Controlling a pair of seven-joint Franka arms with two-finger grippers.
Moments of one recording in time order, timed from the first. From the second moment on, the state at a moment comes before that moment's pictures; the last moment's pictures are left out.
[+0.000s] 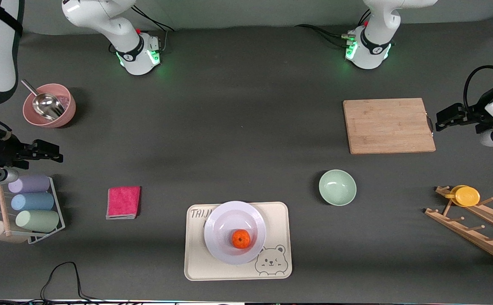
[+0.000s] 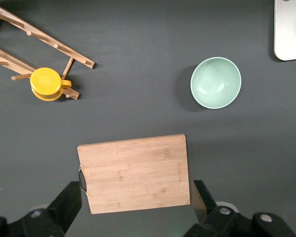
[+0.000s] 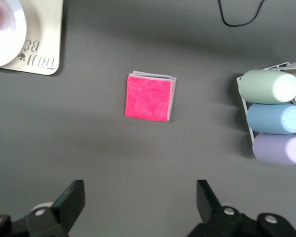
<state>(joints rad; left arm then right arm) -0.06 0.07 0.03 -1.54 -0.01 1.55 0.05 0.52 0.28 -0.63 -1.43 0.17 1.61 -0.27</state>
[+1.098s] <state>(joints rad) -0.06 0.07 0.03 -1.54 -0.01 1.55 0.05 -0.06 0.04 0.07 -1.67 0.08 1.69 -0.18</state>
